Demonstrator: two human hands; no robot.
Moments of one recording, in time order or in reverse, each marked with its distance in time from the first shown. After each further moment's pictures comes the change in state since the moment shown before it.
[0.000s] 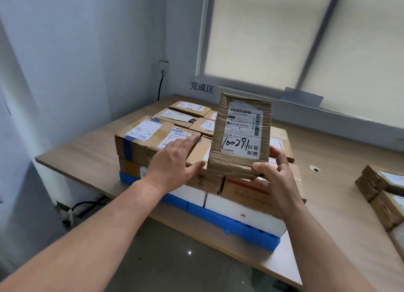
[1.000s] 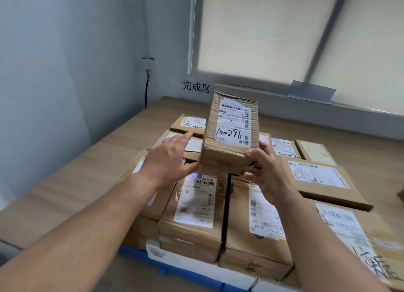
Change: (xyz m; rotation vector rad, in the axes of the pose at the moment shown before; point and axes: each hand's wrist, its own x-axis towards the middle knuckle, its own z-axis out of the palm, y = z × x) left_hand 0.193 -0.177 0.043 0.068 -0.180 0.082; right_hand 0.234 0.054 0.106 0.109 0.096 0.219
